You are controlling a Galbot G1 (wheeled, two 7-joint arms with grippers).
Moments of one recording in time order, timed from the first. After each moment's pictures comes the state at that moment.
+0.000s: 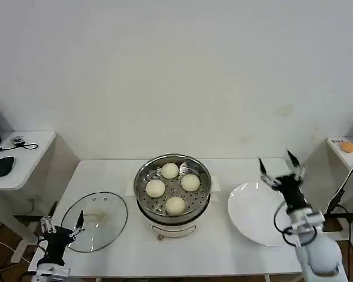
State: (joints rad) left arm 1.65 -1.18 -0.72 -1.90 0.53 -0.11 -0.18; right arm -1.34 1.27 0.77 1.91 0.13 0.17 -0.16
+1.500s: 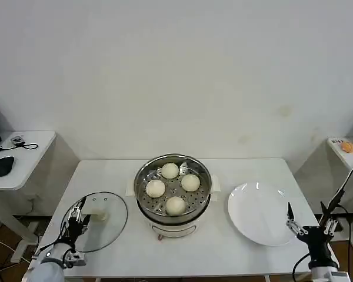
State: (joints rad) left arm 1.33 -1.09 -0.59 -1.51 1.14 -0.11 -0.11; right arm -1.64 1.48 0.95 2.01 0.10 0.25 -0.16
